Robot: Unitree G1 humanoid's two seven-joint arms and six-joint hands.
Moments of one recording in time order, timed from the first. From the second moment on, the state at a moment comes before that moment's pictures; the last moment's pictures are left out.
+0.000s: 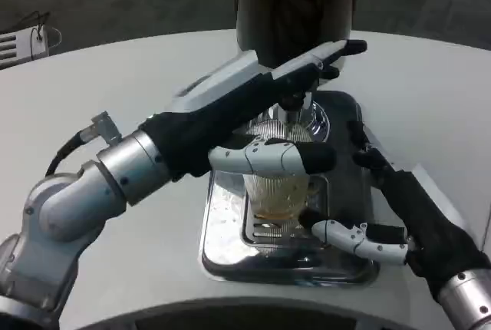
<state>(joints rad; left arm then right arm) -0.76 0.52 -0.14 0.17 0.09 -0.44 -0.53 -0.20 -0.24 0.06 -0.36 -0.30 0.23 0.15</state>
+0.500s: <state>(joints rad) -0.76 0.54 -0.14 0.14 0.10 -0.43 -0.54 -0.23 -0.24 0.07 -0.31 -0.30 0.21 0.14</state>
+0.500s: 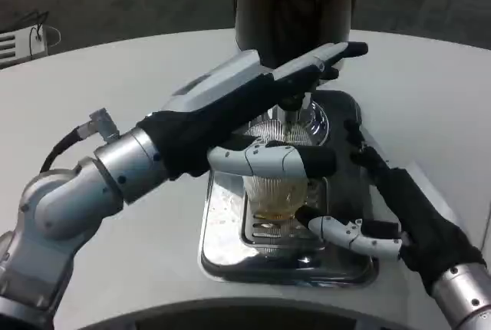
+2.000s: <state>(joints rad) -0.66 0.52 -0.04 0.03 0.08 -0.41 -0.49 -0.35 -0.20 0.10 -0.16 -0.29 0.17 0.12</state>
